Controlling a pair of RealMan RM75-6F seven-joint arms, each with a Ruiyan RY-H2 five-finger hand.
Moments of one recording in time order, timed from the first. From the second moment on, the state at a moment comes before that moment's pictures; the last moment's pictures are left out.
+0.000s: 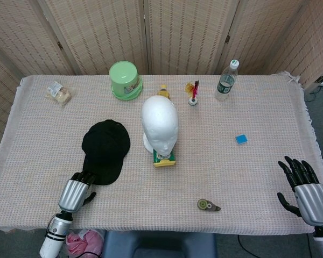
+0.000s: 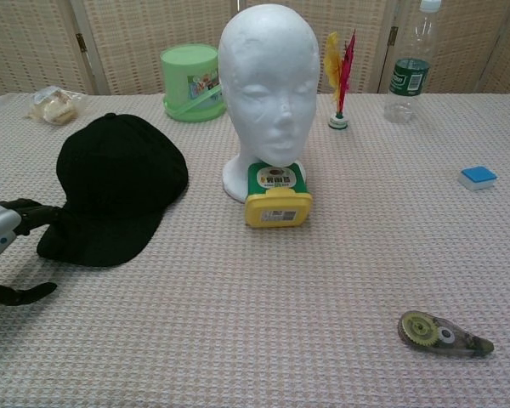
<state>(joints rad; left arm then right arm) -0.25 -1.79 -0.02 -1.00 1.68 1.46 0.17 0.03 -1.03 -0.01 -1.69 -1.64 1.53 -0.06</state>
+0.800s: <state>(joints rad) -0.26 -1.88 -0.02 -0.87 1.65 1.50 0.14 0.03 -1.02 -0.01 -1.69 -1.63 1.52 -0.06</state>
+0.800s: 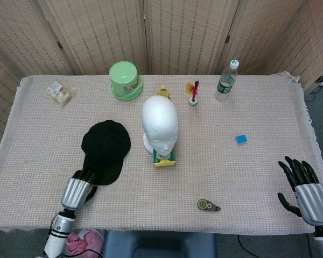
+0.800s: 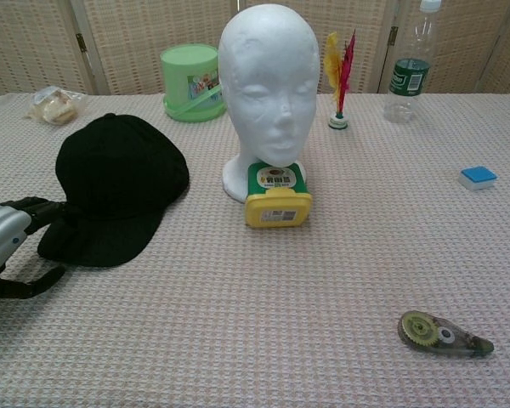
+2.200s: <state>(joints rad) -0.28 -2.07 -0.01 -0.53 1.64 1.58 0.01 0.02 -1.01 -0.02 -1.70 -1.66 1.54 -0.04</state>
